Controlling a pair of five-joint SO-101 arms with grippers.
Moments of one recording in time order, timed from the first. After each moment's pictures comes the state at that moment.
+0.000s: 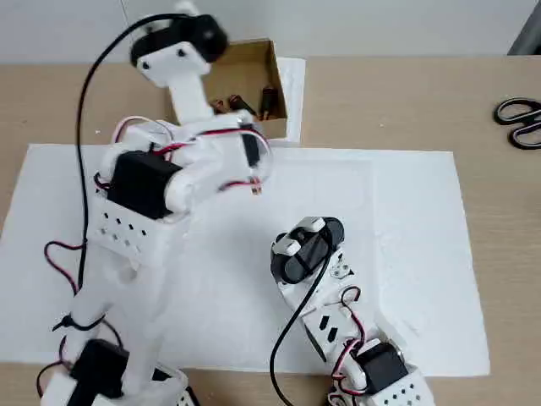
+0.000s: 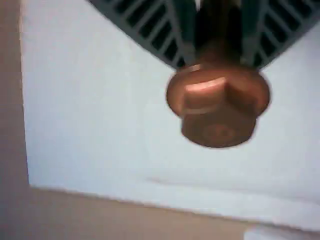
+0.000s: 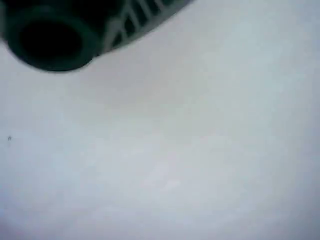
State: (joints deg) left arm 20.3 -10.9 -19.8 88.2 39.1; right arm -32.4 -102.2 92.7 40.8 4.4
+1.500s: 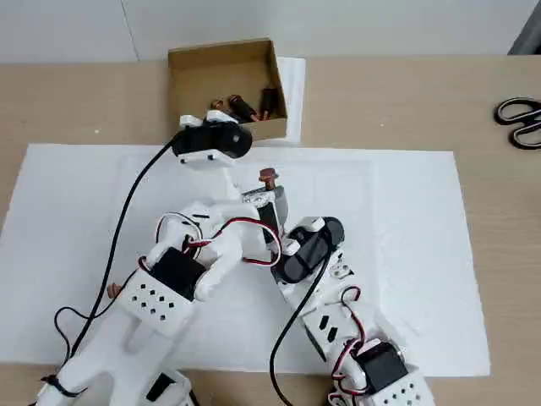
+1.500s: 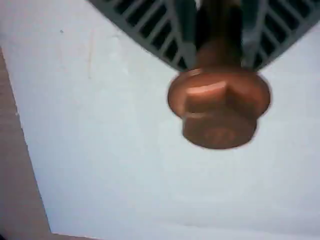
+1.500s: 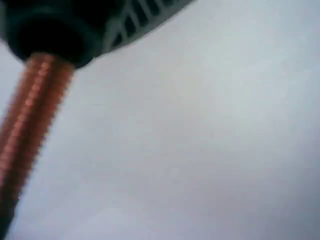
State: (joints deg) left arm 28.7 -38.8 46.4 40.9 39.8; right arm -32.4 -102.2 92.7 40.8 4.4
